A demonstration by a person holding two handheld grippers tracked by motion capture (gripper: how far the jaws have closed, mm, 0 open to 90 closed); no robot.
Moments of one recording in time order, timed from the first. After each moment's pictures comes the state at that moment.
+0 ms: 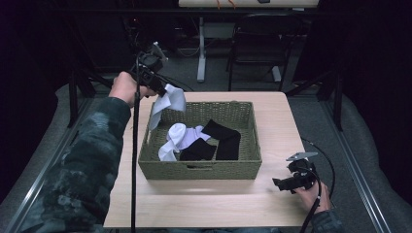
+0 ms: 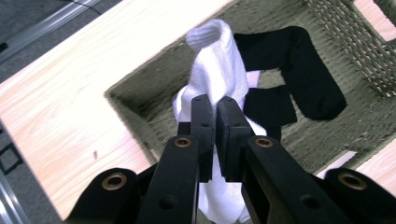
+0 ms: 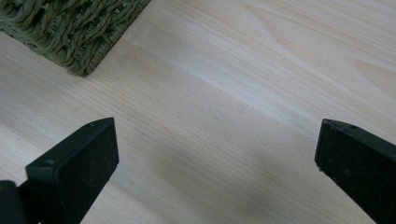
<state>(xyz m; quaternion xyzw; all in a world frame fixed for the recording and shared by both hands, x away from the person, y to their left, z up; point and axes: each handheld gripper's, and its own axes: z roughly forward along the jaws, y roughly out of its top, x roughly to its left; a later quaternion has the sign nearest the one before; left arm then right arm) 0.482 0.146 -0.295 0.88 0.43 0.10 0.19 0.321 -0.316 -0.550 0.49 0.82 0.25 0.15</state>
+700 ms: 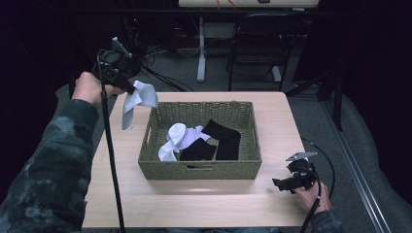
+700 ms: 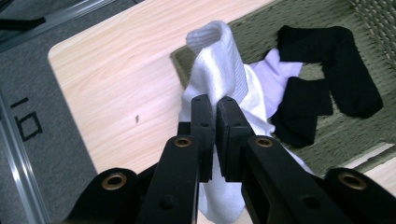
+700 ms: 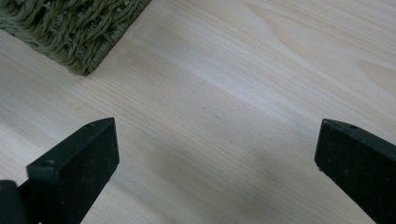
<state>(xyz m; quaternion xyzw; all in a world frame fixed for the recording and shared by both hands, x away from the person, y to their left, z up) 0.469 0.227 -0.282 0.84 0.49 0.12 0.19 0.320 -0.314 -0.550 0.49 0.82 0.25 0.15</state>
